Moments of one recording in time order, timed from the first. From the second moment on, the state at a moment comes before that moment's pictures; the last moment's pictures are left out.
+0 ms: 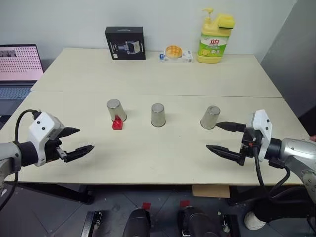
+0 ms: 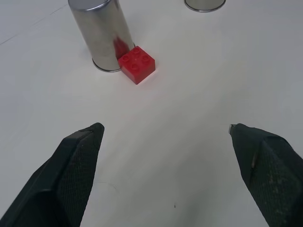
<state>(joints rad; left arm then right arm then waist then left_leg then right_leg) 0.06 1.04 0.47 -0.20 -0.44 0.57 -1.01 -0.15 -0.82 -0.14 -0.55 0.66 0.66 0.83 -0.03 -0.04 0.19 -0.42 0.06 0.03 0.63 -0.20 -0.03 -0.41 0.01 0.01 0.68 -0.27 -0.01</state>
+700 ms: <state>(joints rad) 0.06 1.03 0.48 -0.25 -0.46 0.58 -1.01 -0.14 -0.82 -0.13 -0.55 0.66 0.66 0.83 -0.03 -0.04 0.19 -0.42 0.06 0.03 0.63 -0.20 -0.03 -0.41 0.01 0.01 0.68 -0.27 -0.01</state>
